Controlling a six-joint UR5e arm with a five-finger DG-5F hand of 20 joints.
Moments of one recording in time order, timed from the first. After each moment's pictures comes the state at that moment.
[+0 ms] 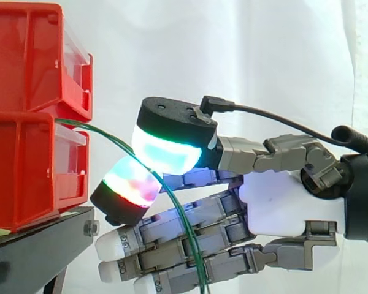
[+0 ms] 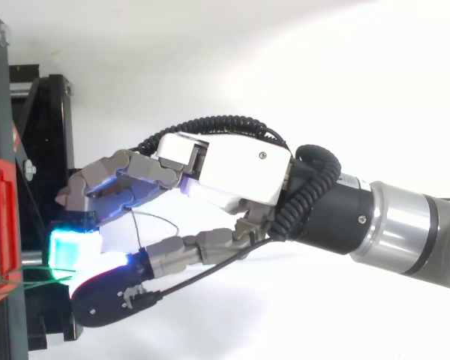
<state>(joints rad) 0.25 -2.41 -1.08 -2.78 -1.06 -0.04</state>
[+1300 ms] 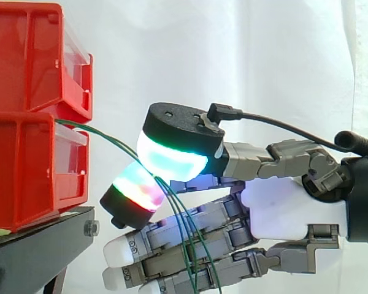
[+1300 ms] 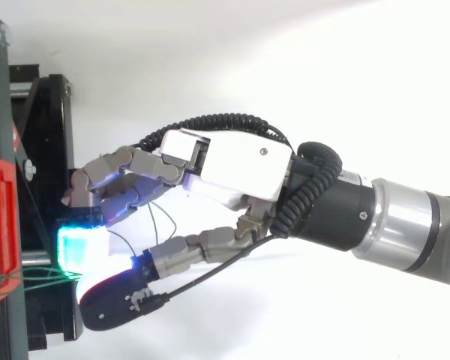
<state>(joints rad) 0.24 -2.40 -1.07 -2.81 -1.06 -0.03</state>
